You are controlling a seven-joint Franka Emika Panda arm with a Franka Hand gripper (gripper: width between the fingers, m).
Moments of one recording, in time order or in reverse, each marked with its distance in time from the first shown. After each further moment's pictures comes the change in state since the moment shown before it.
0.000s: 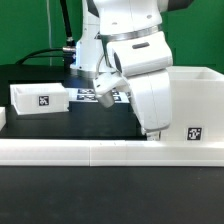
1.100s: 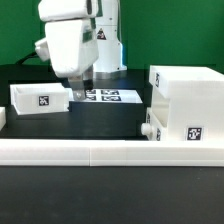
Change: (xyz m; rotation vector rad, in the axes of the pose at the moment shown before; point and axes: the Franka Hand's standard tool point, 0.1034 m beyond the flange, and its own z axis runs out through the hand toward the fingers) arm -0.095 -0.085 -0.077 -0.103 -0.115 0.203
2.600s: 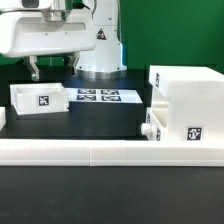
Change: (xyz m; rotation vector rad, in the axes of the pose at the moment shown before) arm -0.057 -0.072 -0.008 -0.030 -0.034 0.686
